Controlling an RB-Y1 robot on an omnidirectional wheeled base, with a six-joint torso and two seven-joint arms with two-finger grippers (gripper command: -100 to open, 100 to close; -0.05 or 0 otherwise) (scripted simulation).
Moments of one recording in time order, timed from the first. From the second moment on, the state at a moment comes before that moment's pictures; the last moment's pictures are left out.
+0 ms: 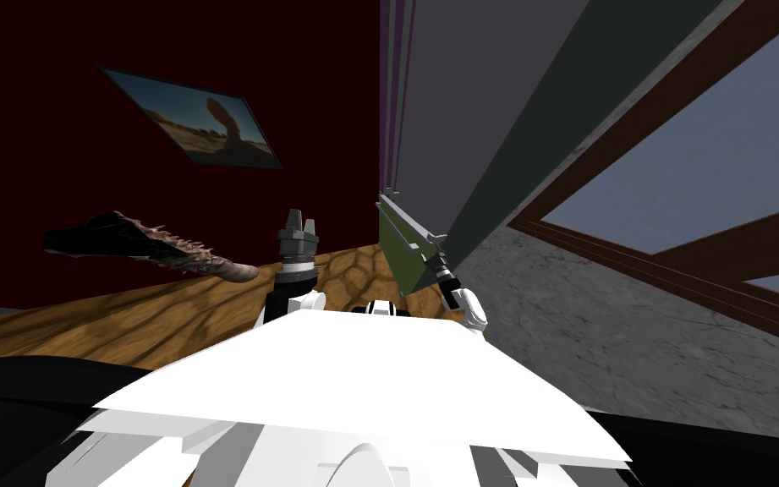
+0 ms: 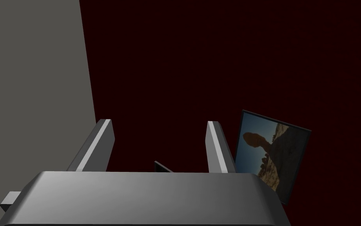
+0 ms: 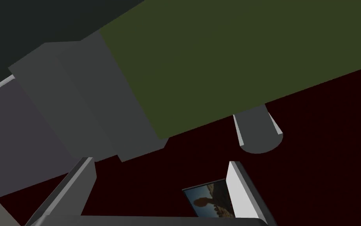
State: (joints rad) left arm 0.52 -0.02 -0.05 -2.38 -0.01 -0.41 -0.17; right arm 0.18 -0.23 -0.12 -1.72 0.98 -0.45 1.36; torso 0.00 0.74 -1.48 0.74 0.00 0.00
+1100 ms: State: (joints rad) left arm 0.52 -0.02 -0.05 -2.38 -0.01 -0.41 -0.17; right arm 0.12 -0.19 -0.15 -1.58 1.13 -0.51 1.64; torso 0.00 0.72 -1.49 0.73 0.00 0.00
